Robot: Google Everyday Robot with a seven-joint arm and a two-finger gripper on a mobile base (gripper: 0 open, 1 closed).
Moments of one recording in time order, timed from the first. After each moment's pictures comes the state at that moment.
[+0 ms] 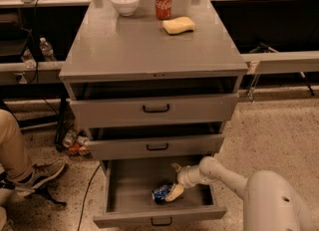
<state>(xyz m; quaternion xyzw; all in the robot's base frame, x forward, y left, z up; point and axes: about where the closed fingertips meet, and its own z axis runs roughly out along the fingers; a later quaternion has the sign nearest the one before) 0.601 -0.057 0.188 -0.57 0.72 0.26 0.30</state>
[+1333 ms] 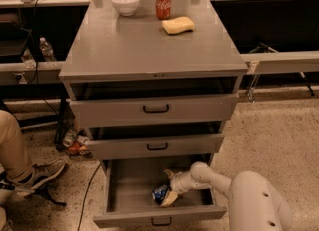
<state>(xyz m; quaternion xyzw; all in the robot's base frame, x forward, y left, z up) 0.587 -0.028 0.135 -0.61 0.69 0.26 0.29</state>
